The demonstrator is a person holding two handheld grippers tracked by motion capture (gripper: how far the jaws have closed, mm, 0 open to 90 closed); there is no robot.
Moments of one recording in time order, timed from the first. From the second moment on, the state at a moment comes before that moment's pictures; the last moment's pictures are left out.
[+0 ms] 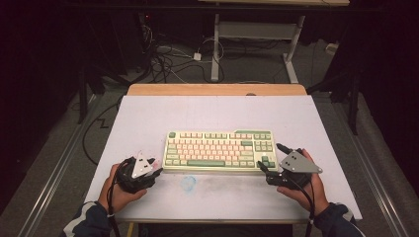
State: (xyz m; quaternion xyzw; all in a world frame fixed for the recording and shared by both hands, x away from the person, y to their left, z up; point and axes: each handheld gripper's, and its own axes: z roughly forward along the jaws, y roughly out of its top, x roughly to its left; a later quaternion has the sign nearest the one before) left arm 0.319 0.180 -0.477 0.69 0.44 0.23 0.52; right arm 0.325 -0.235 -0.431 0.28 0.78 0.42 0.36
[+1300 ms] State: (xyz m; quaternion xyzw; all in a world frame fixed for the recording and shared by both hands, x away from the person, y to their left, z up) left arm 0.370 0.068 -0.456 0.75 0.39 0.16 0.51; right arm 0.304 -0.239 -0.456 0.26 0.82 0.39 0.32
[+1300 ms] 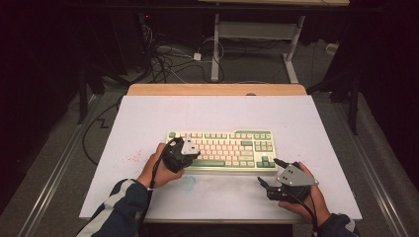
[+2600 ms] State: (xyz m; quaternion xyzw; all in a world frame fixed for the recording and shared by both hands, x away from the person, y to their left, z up) left arm 0.379 0.043 -0.464 0.76 0.37 0.18 0.50; right arm 0.305 -0.240 -0.457 0.26 0.82 0.39 0.33
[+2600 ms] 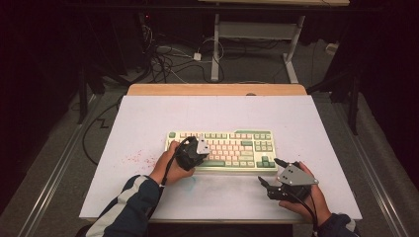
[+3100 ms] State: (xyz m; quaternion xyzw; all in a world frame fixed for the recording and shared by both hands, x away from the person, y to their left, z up) left arm 0.376 0.053 -0.454 0.74 0.37 0.20 0.52; right arm 0.306 -0.241 -0.457 0.26 0.82 0.39 0.33
